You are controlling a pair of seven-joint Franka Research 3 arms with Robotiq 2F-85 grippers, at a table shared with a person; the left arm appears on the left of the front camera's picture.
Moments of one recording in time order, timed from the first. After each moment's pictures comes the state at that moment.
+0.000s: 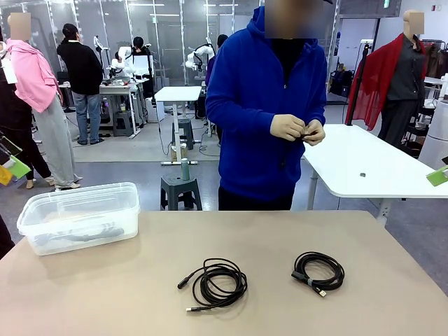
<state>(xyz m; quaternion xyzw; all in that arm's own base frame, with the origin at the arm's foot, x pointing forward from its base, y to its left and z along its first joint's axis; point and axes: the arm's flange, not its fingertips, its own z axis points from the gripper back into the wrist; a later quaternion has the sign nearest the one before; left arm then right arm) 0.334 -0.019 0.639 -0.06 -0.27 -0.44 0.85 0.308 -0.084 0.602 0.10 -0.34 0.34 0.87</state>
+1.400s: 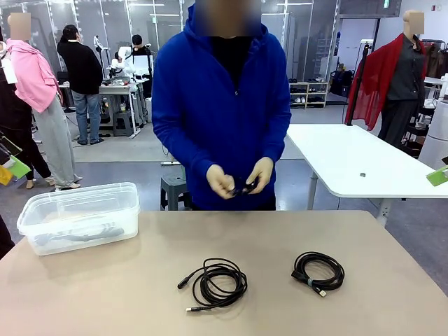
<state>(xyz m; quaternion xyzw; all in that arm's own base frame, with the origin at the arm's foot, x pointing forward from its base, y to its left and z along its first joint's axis) 0.334 -0.019 0.639 -0.06 -0.27 -0.44 0.85 0.308 -0.084 0.602 0.10 -0.34 0.34 0.87</state>
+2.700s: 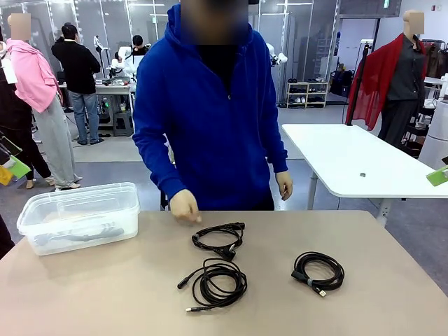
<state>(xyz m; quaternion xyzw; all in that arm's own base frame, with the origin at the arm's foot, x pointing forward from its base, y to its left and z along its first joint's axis) 0.334 -0.019 0.639 -0.06 -0.27 -0.44 0.85 0.308 -0.084 0.602 0.10 -0.34 0.34 0.87</state>
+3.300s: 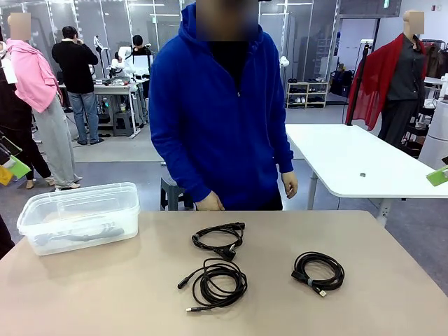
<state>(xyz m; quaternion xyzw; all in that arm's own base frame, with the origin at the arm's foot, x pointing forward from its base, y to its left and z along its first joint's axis) 0.334 -0.019 0.639 -0.06 -0.27 -0.44 0.85 0.308 -0.084 0.602 0.10 -0.34 0.34 0.87</state>
